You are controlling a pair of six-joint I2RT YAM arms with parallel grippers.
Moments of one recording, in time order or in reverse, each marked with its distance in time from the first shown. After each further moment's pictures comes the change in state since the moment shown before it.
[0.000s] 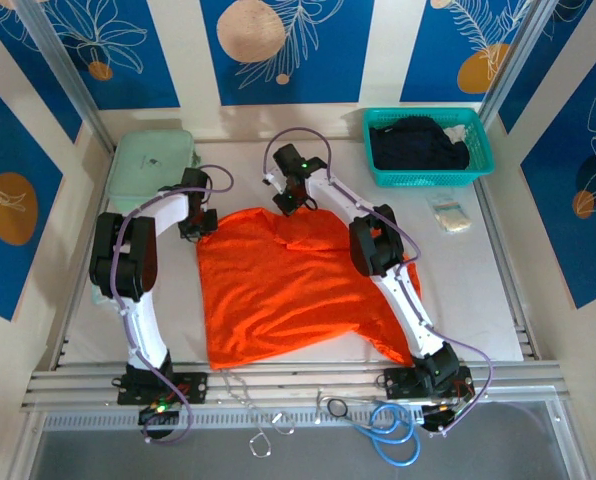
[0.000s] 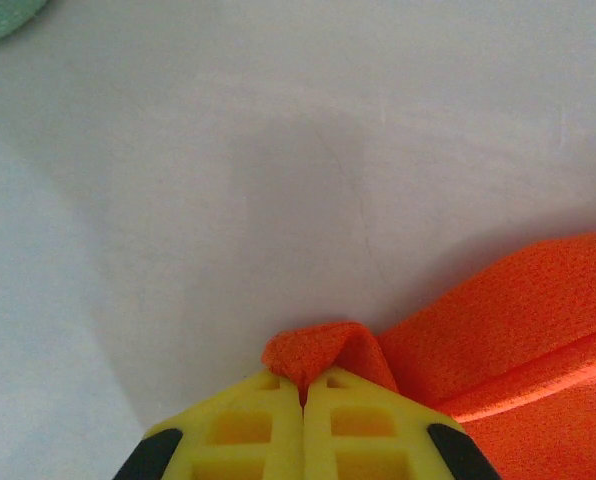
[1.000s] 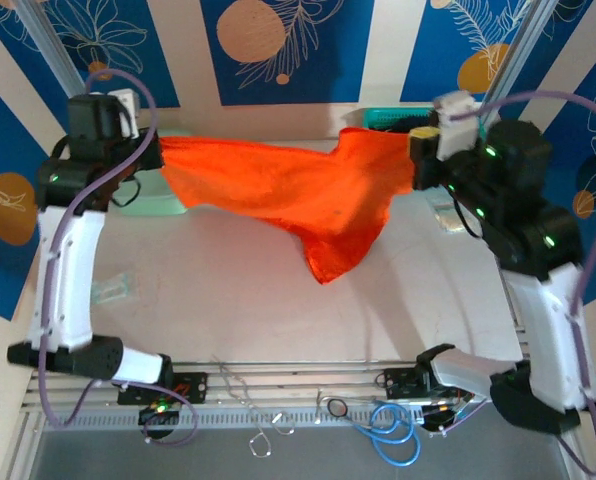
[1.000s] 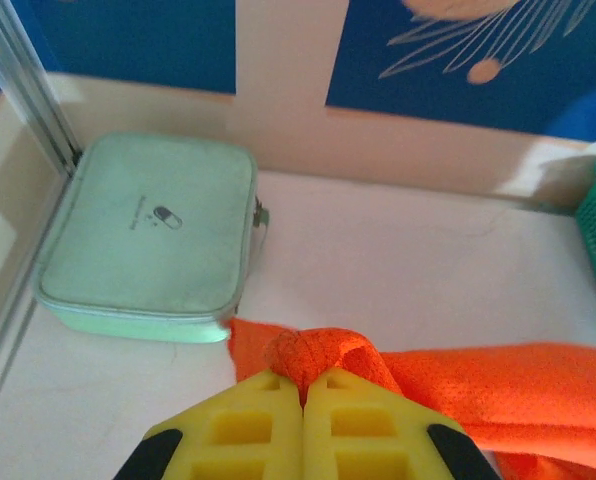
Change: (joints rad) left arm -0.002 -0.603 0.654 -0.511 -0.038 0.055; right arm -0.168 -1.526 -0.549 0.011 0.086 0.160
